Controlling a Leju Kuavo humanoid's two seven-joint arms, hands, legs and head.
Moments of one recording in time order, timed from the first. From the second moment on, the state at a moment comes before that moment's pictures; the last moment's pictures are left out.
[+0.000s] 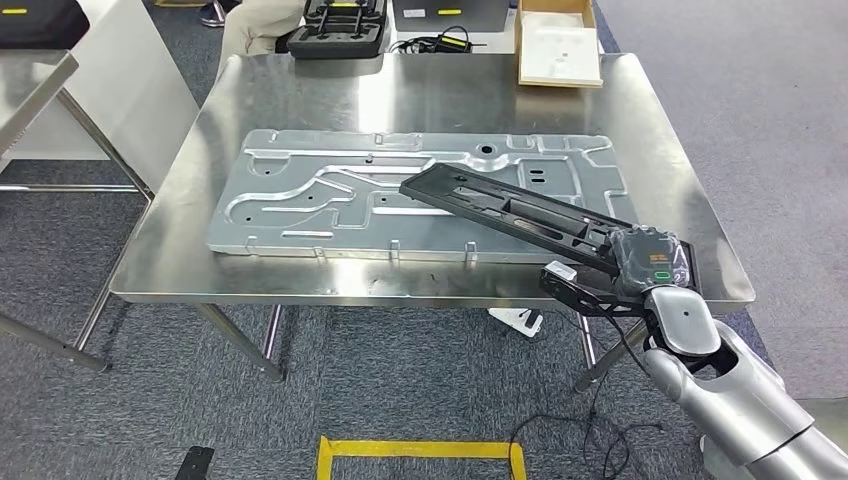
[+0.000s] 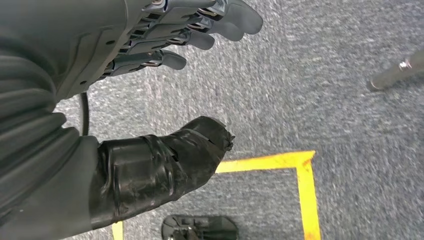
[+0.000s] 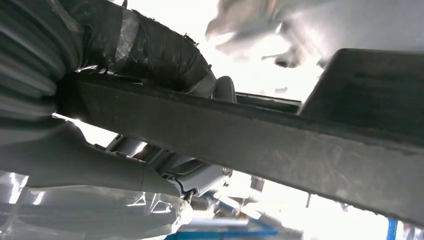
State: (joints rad) left arm -0.10 0.19 -0.90 -0.25 0.90 0.27 -0.40; right arm -0.55 -0.60 0.62 -1.38 0.89 -0.02 0.57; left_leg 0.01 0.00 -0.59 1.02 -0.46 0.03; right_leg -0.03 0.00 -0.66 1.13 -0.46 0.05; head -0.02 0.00
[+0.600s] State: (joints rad) left arm -0.11 0.19 -0.90 -0.25 0.89 0.28 -0.40; right arm -0.55 -0.60 0.57 -1.48 0.98 -0.10 0.56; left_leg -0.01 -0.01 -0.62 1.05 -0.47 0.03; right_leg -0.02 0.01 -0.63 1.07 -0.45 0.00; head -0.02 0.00
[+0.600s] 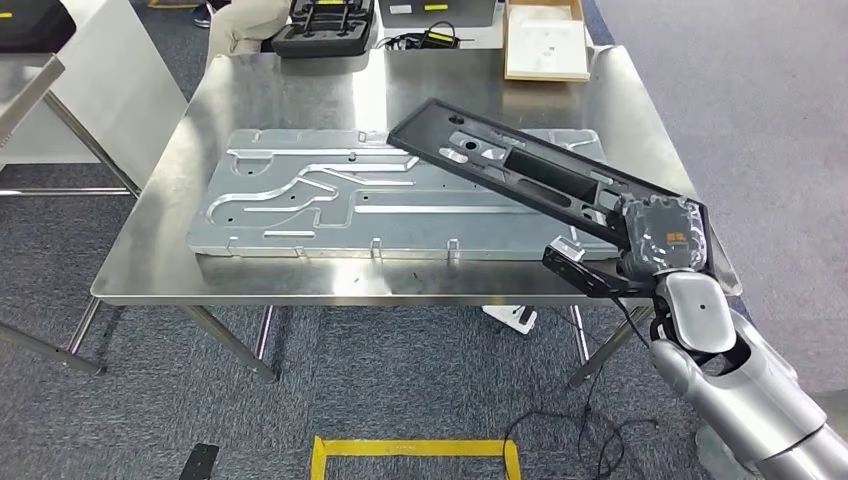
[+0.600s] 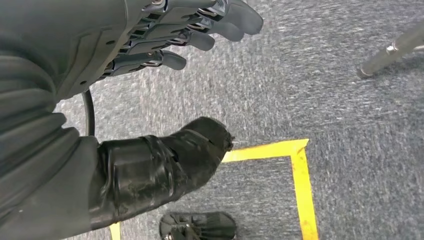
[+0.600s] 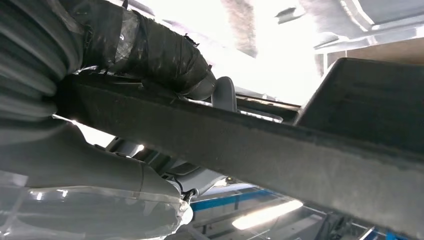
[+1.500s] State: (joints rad) left arm -0.10 0.18 -0.90 -0.25 0.89 0.28 -0.37; right arm -0.54 -0.58 0.57 -1.49 0.96 -0.07 0.49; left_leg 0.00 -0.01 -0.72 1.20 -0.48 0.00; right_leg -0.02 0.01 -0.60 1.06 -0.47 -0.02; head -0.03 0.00
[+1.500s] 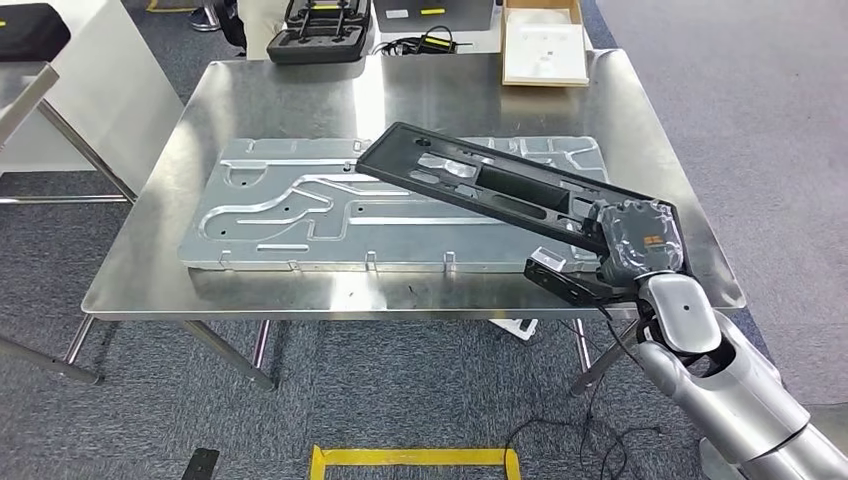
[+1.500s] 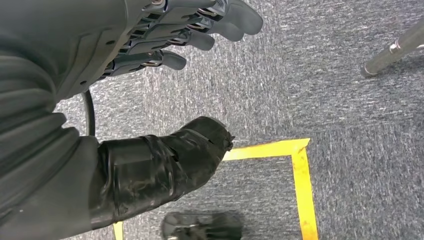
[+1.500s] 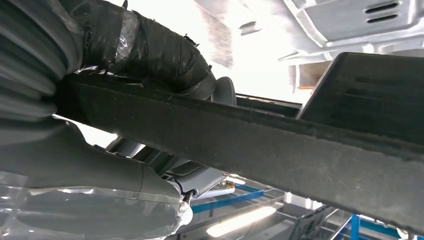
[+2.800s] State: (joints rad) left arm -0.10 0.19 -0.90 -0.25 0.92 0.22 -0.40; right arm -0.50 -0.56 0.59 -1.44 0.89 0.00 0.48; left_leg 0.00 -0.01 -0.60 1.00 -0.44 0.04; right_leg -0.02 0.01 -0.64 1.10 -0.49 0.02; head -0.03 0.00
